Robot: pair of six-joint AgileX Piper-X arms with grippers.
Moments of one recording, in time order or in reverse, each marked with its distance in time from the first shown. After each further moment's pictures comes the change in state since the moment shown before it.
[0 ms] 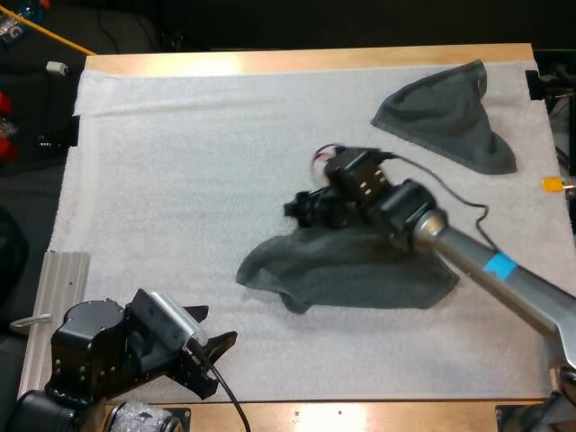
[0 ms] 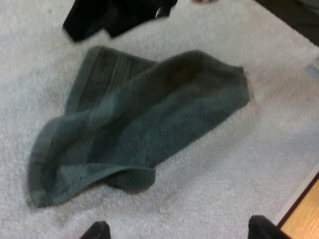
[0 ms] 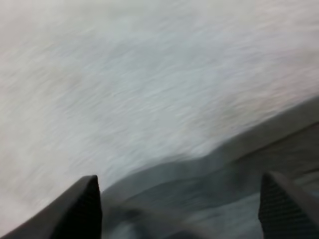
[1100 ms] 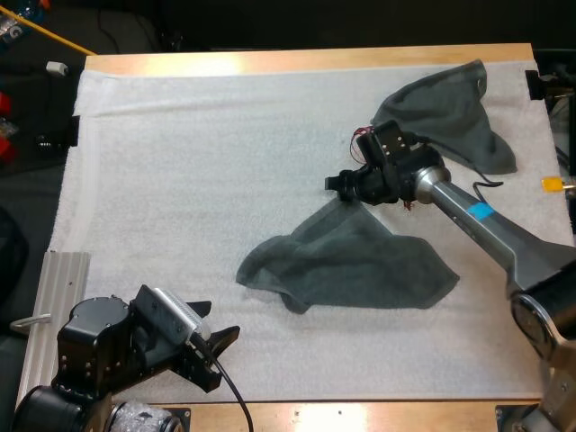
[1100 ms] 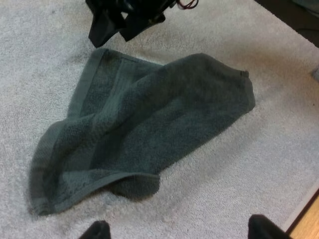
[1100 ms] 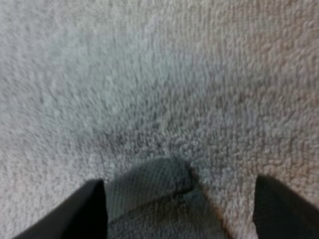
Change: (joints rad) left arm 0.000 0.000 0.033 -0.059 0.000 -0.016; right arm -0.186 0.289 -0.115 0.051 0.053 -0.128
